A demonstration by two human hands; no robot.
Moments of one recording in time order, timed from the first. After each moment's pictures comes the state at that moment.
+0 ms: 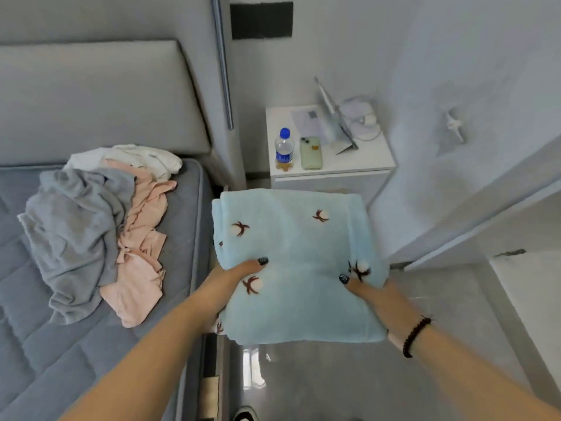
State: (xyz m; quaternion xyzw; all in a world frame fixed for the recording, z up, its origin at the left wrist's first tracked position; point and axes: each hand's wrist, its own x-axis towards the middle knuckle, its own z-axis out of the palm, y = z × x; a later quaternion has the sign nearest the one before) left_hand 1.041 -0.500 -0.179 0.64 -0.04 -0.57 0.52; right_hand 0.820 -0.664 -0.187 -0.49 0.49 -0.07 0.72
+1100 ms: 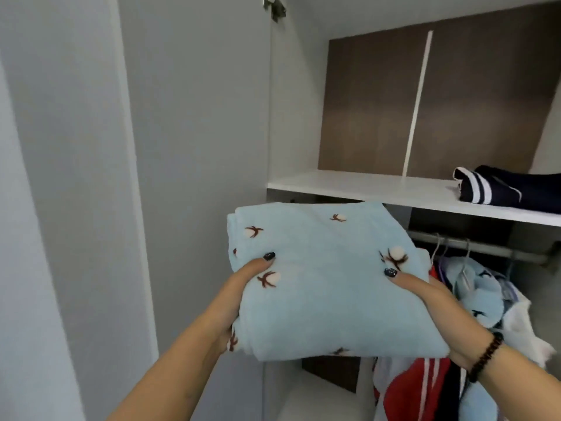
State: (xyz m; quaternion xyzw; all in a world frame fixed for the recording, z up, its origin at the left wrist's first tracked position) left_hand 0.601 -0.966 0.266 0.28 -0.53 -0.63 0.50; right_hand 0.337 -0.862 0.273 -0.46 0.51 -0.59 0.43
